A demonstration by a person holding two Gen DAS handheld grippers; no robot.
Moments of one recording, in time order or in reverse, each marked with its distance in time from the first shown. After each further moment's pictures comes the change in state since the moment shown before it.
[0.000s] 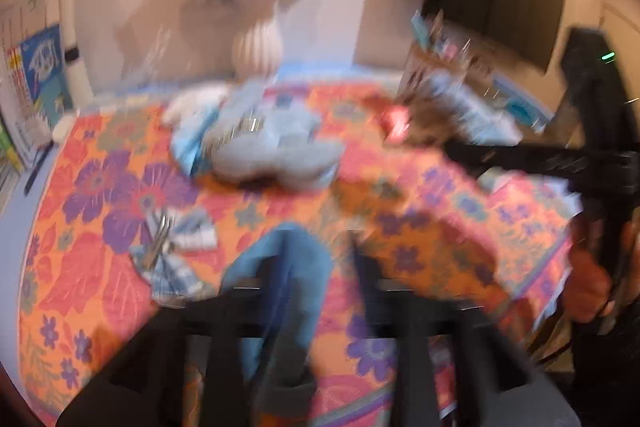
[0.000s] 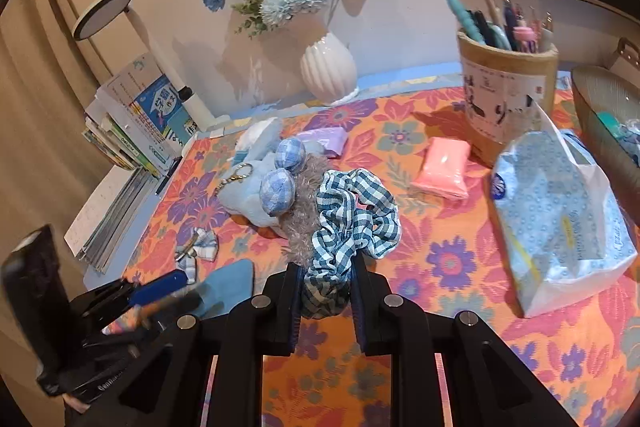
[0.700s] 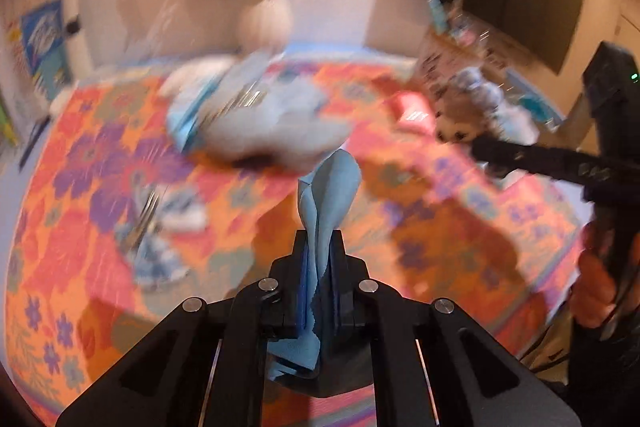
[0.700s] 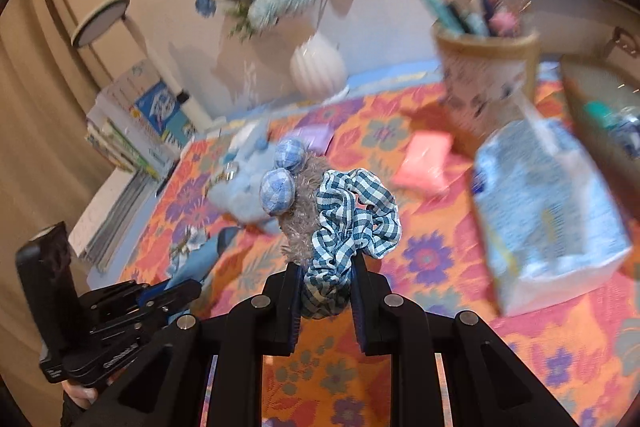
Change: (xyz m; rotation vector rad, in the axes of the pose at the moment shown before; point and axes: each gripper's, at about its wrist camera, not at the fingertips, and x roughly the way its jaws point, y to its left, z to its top) left arm 0.004 -0.002 0.006 -0.035 0.003 -0.014; right arm -0.017 -0.023 -0.001 0.015 -0.040 0.017
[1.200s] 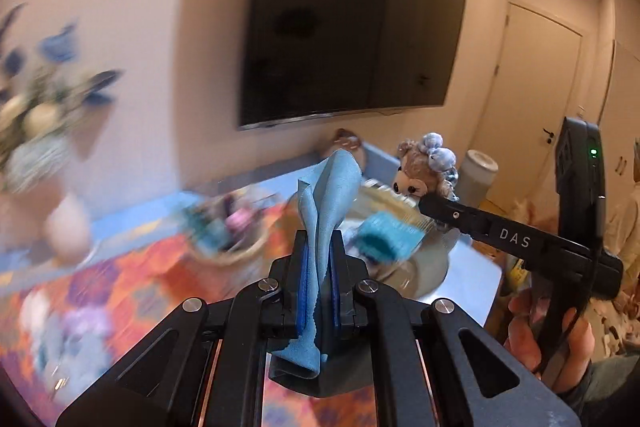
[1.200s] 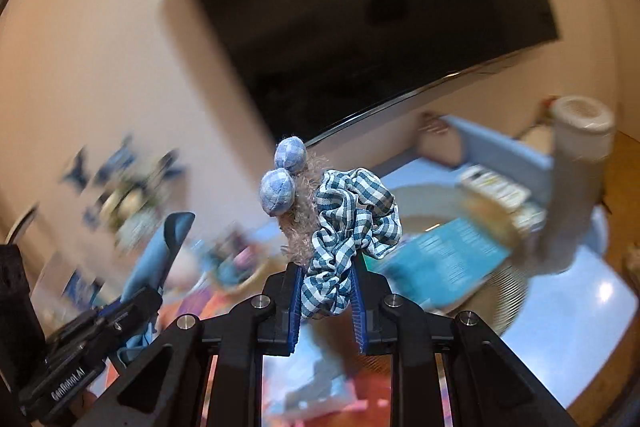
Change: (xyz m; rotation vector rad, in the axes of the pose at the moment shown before) left arm 0.019 -0.216 0.186 0.249 -0.173 -0.345; right arm -0.183 -0.144 0.073 0.329 -0.401 -0.374
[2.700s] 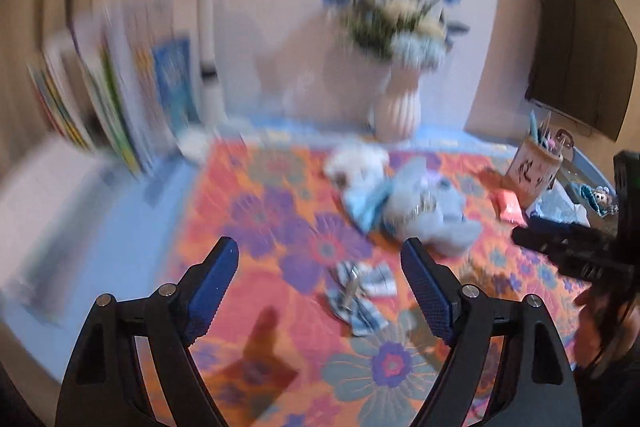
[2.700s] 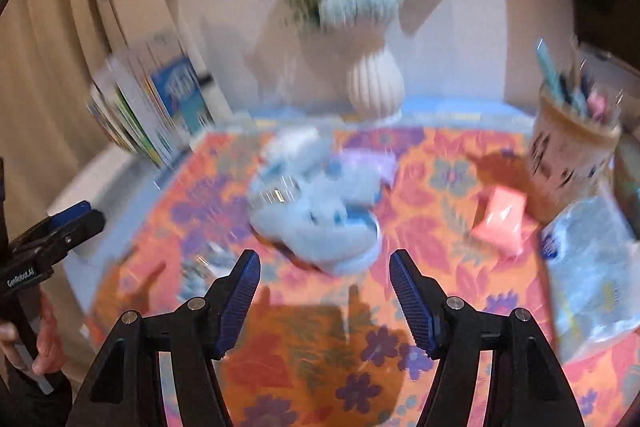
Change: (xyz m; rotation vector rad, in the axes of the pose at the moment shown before) left arm -0.222 0.235 -0.215 -0.357 0.024 0.605; right arm 0.093 0.250 -0.218 -0.511 0.364 0.345
